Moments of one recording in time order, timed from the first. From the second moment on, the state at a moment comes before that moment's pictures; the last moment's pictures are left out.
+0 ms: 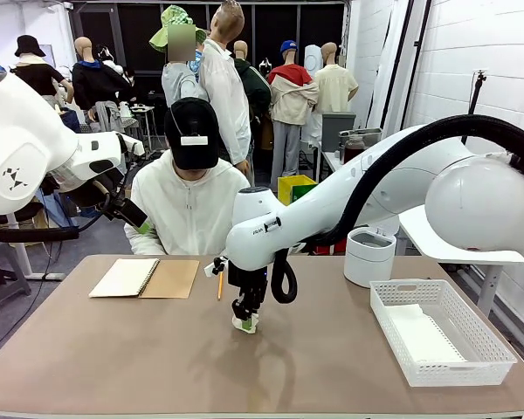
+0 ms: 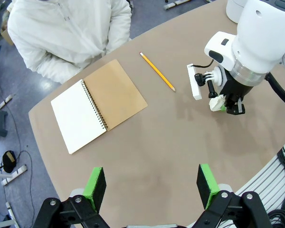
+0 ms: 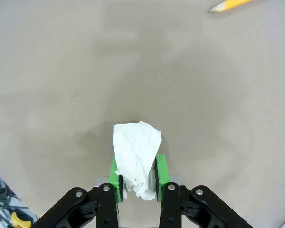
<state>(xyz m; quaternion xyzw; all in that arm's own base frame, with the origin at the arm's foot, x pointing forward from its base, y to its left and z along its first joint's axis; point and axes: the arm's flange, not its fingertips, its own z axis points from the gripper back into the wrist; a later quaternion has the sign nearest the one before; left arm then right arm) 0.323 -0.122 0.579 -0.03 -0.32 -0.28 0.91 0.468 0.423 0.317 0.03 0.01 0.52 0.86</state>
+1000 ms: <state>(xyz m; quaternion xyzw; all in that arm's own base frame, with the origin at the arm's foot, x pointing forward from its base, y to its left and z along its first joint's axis) 0.323 -0.121 0.579 -0.03 -0.32 -0.27 0.91 0.499 0.247 0.520 -0.14 -0.05 0.36 0.92</state>
